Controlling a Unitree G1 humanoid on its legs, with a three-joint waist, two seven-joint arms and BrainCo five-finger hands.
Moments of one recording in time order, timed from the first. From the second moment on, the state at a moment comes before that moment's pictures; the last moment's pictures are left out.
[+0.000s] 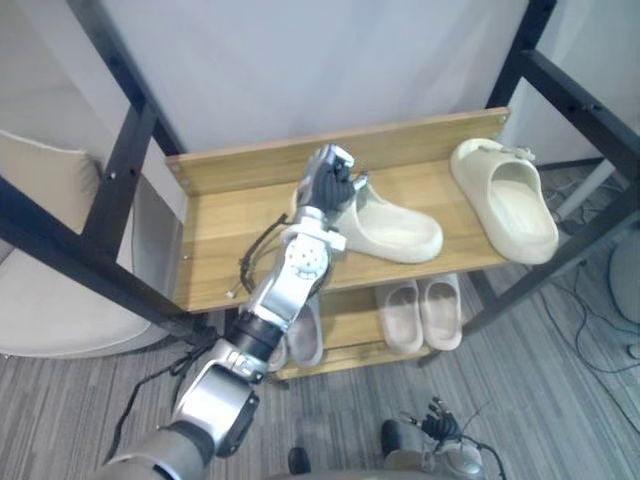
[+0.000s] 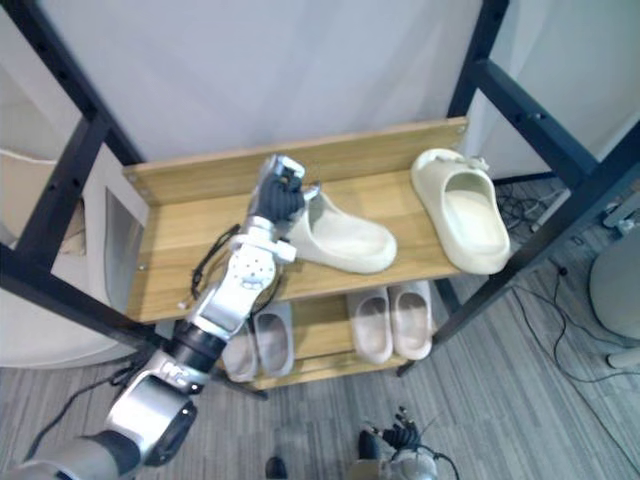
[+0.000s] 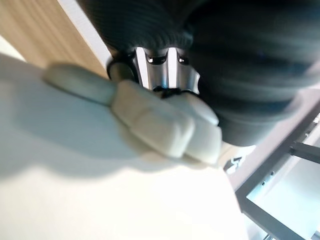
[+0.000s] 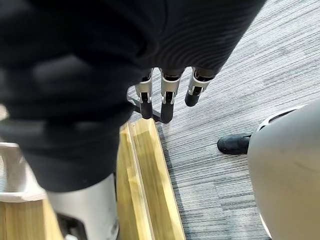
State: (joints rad) left arm -0.69 0.07 -0.32 0.29 0.39 0.00 0.34; right arm 0.14 -0.05 -0.08 0.80 0.04 -0.06 -0.13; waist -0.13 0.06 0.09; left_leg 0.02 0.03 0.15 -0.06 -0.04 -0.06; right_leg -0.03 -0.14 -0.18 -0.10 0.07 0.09
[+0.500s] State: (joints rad) left arm -0.69 0.09 -0.31 0.28 0.39 -0.01 0.34; right arm 0.14 -0.05 -0.07 0.80 0.04 -0.06 -0.13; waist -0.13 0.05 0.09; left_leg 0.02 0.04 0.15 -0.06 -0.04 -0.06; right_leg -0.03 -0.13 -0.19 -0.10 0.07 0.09
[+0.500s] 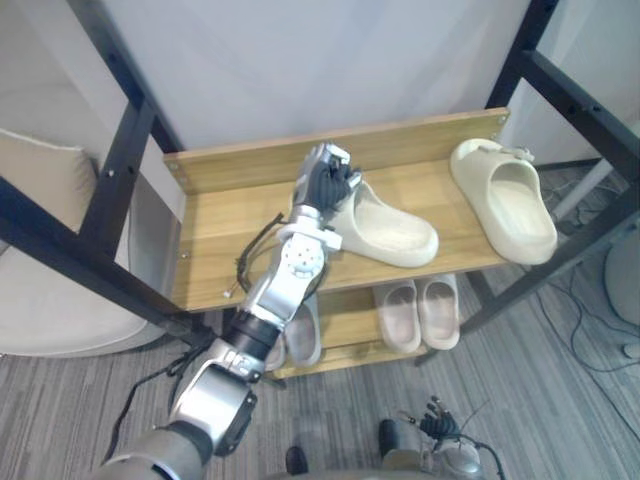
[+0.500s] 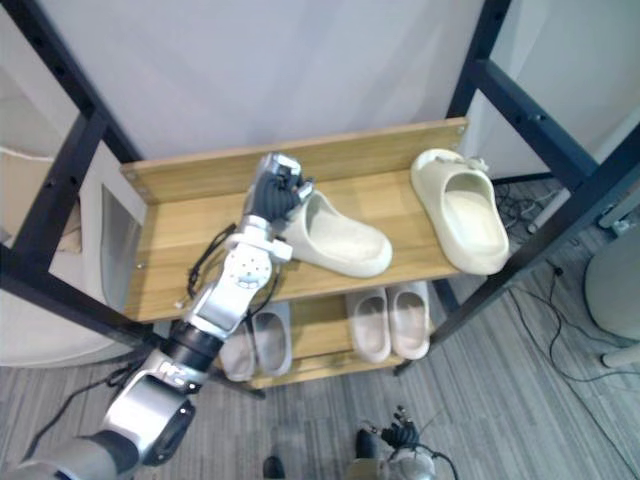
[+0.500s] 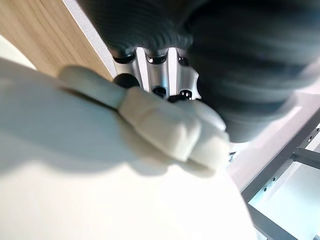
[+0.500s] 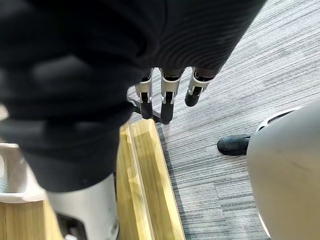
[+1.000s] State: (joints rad) left arm -0.64 0.10 -0.32 0.00 0.38 -0.02 0.34; right arm 0.13 -0.05 -0.07 0.82 0.04 -0.06 -0.12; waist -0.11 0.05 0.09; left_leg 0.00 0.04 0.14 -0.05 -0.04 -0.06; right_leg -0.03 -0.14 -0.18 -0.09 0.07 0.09
